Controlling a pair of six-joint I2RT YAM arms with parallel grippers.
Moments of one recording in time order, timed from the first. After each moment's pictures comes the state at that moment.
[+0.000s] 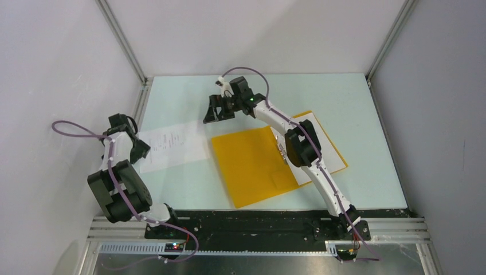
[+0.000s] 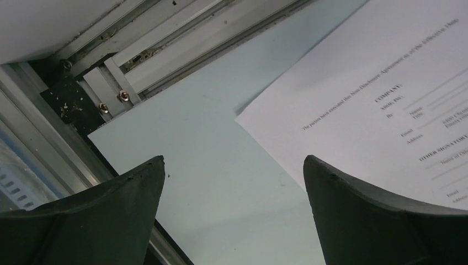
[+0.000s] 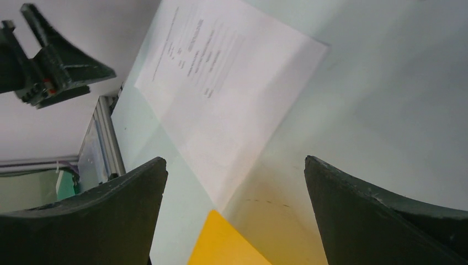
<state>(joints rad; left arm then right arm) 0.46 1.45 1.02 -0.80 -0.36 -0.51 0.65 2.61 2.37 -0.36 -0.68 0.44</state>
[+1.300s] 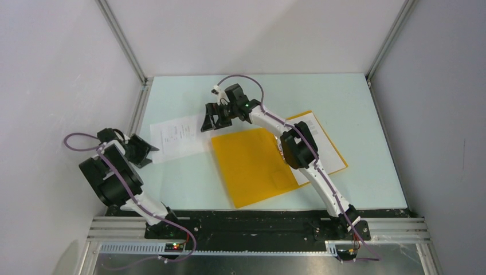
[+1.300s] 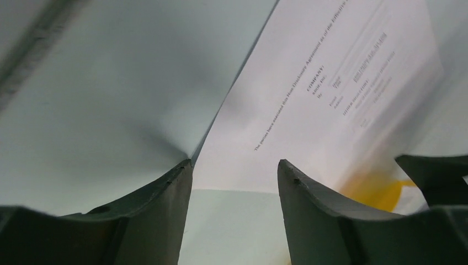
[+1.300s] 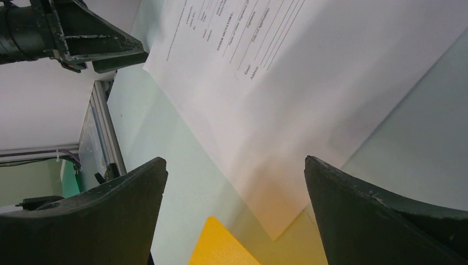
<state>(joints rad) 0.67 1.64 0.89 -0.41 0.41 -0.37 0.71 2.63 2.34 -0.34 -0.70 0.46</state>
